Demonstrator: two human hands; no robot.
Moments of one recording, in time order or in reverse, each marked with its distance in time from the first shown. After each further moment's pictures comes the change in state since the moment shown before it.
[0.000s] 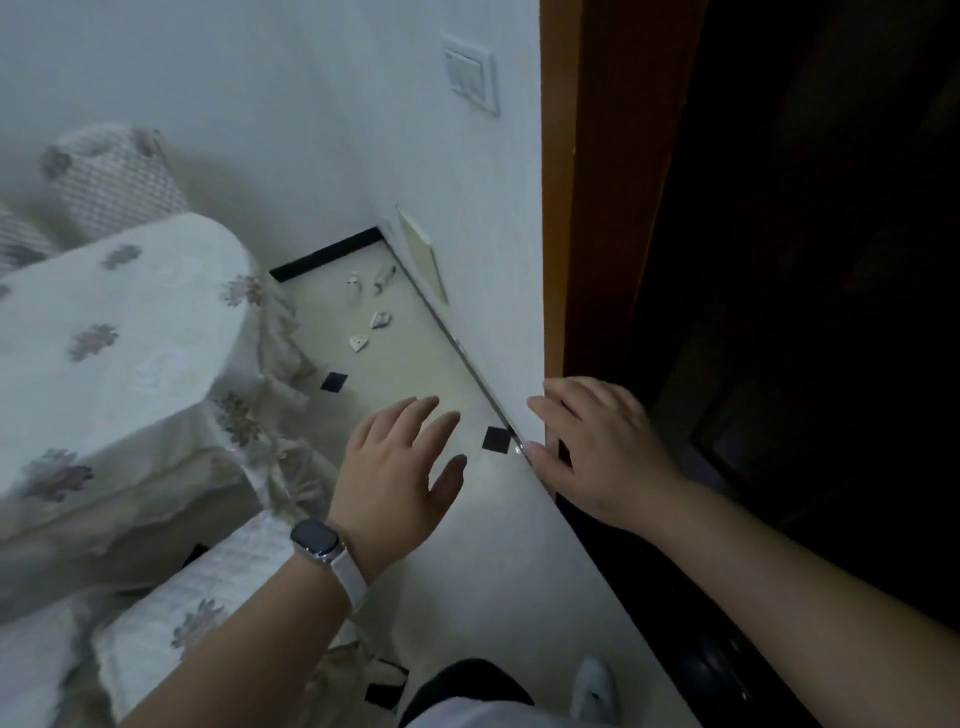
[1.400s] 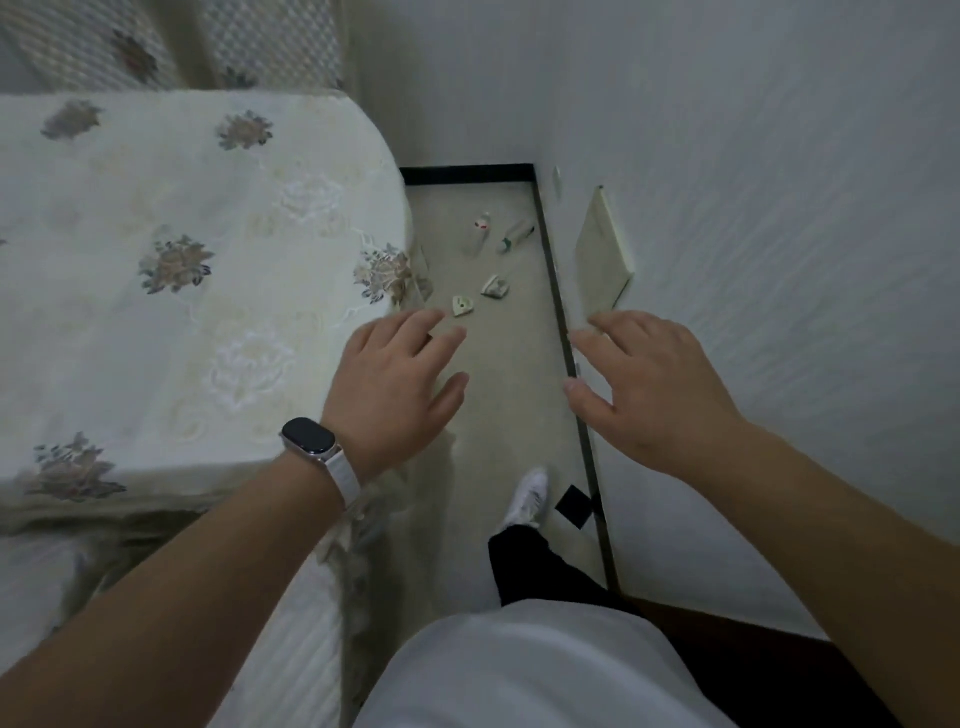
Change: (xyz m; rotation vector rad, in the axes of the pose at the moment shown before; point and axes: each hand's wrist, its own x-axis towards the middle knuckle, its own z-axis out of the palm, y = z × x) left_hand 0.205 -0.443 0.080 0.019 0.000 -0.352; right_hand 0.527 -0.107 0.135 -0.130 -0.020 -0.430
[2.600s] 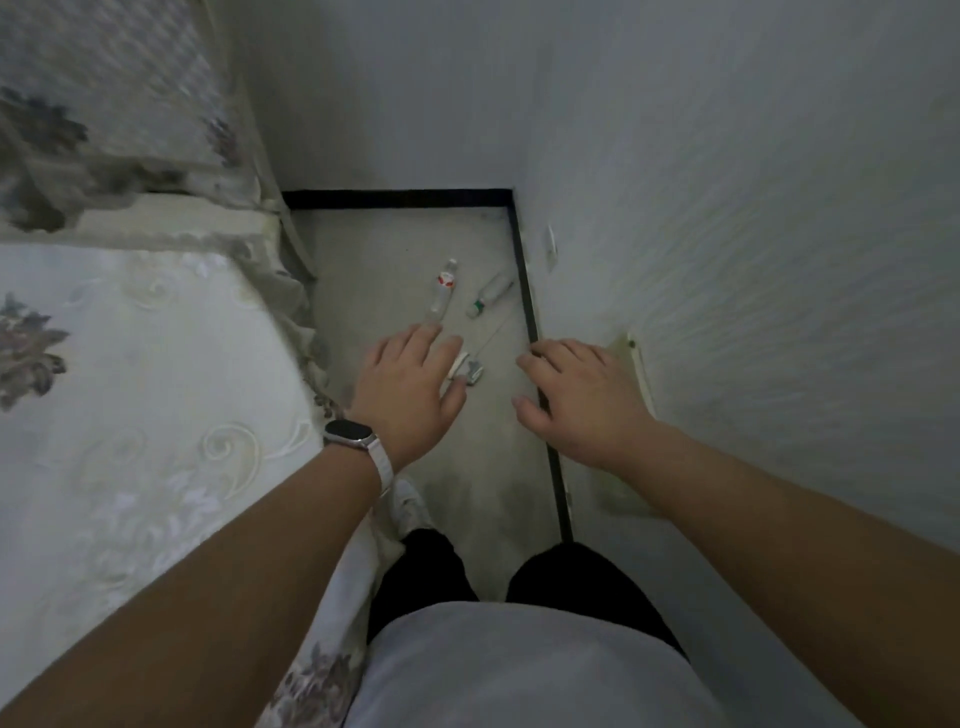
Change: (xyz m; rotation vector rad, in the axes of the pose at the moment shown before) left_hand 0.518 -0.260 0.267 -0.131 -0.075 -0.085; right_hand 0.541 0.230 0.229 0.004 -0.336 0.073
